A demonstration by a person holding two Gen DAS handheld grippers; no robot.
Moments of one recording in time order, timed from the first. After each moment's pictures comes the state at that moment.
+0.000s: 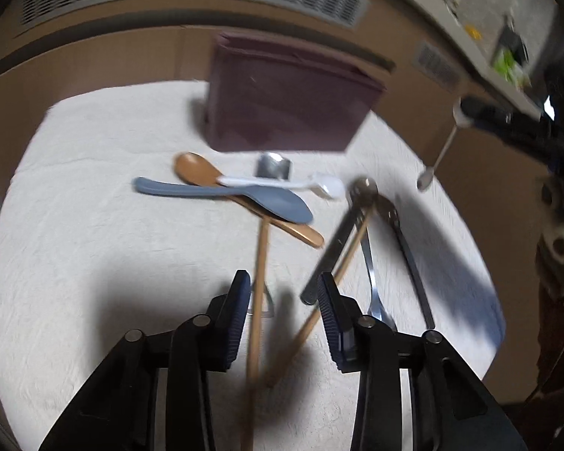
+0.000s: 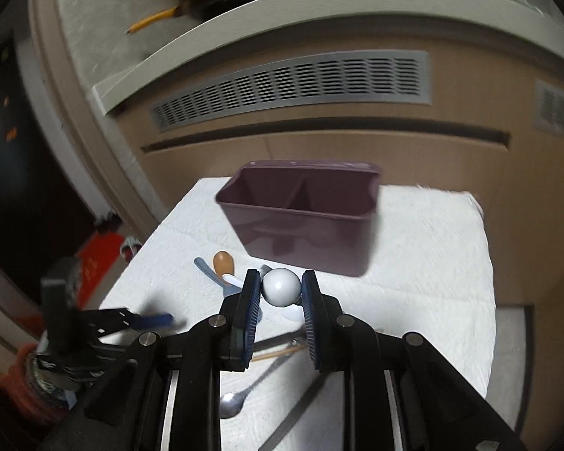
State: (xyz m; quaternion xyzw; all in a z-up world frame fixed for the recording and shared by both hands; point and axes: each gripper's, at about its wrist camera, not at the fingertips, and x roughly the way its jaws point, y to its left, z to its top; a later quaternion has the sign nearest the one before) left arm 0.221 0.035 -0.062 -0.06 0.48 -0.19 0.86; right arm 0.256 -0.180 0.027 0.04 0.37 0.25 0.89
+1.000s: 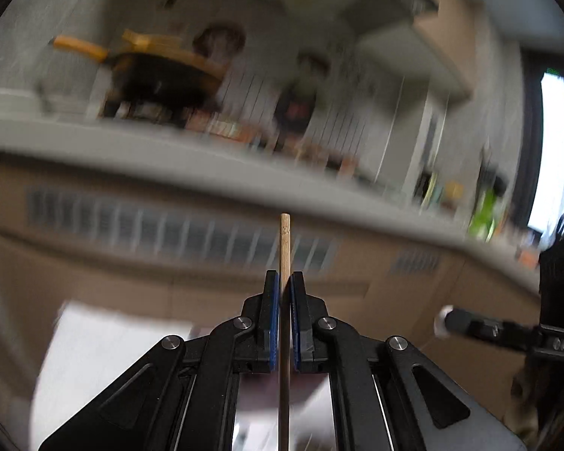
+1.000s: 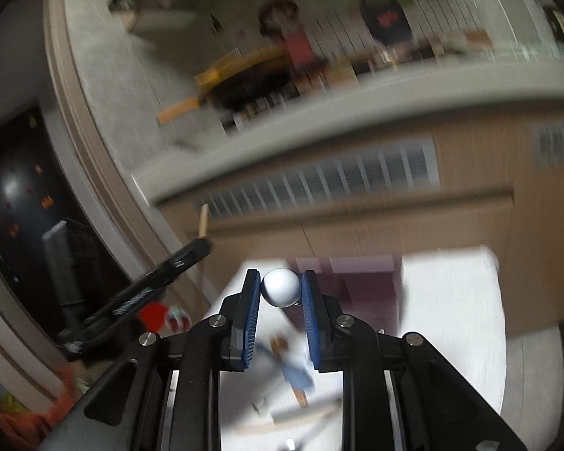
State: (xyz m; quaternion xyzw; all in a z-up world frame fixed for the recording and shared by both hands) left arm 0.284 0.033 0.146 -0.15 0.13 -0.16 0.97; right arm 0.253 -0.204 0.135 0.14 0.24 0.30 0.91
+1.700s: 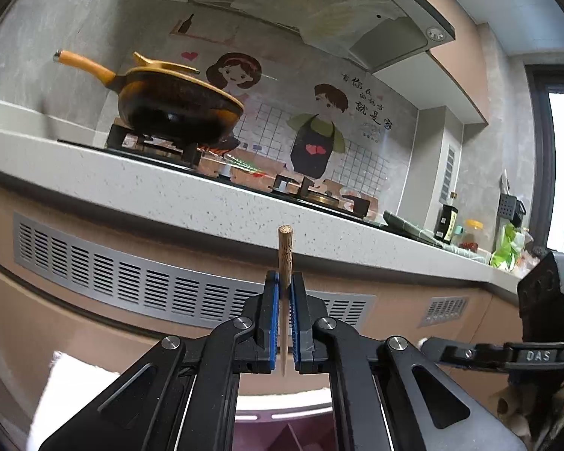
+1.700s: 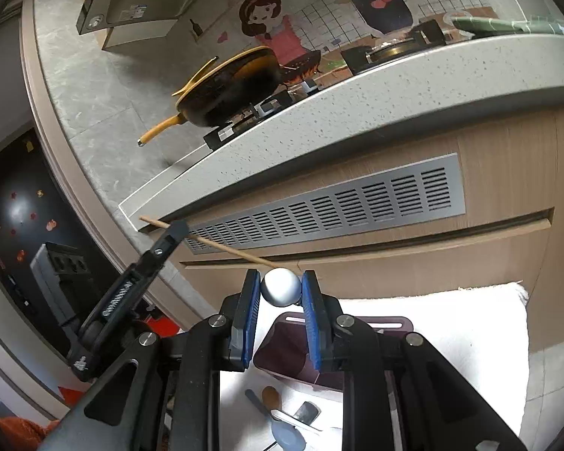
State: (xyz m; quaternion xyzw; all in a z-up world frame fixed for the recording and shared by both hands) left arm 0.347 0.055 0.134 -0.14 0.08 -0.11 0.98; right arm 0.366 -0.196 0.115 0.17 0.26 0.31 0.90
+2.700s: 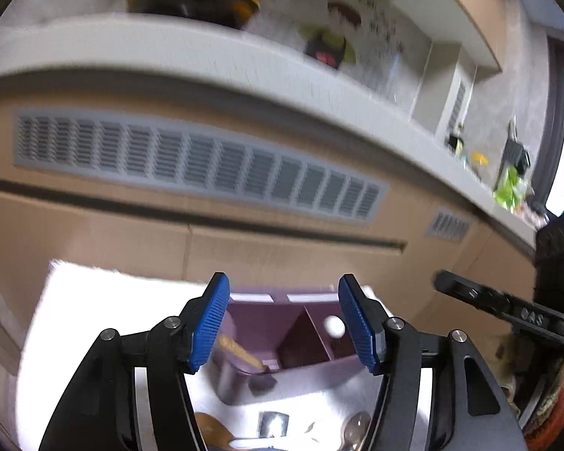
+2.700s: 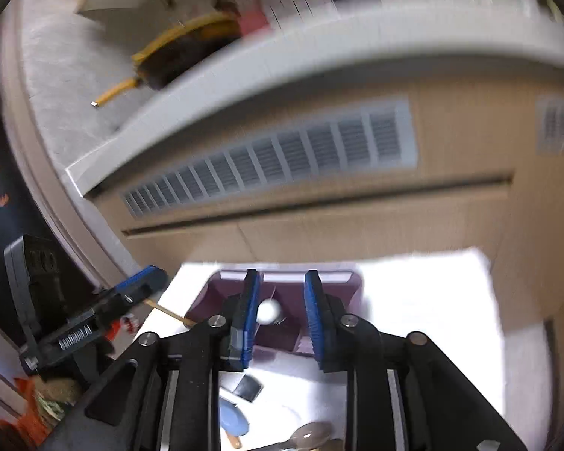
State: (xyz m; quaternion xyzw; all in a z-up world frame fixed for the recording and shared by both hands) left arm 0.321 0.064 0.057 -0.14 0.22 -0.13 0.96; right arm 0.342 -0.194 0.062 0.10 0.27 0.22 0.93
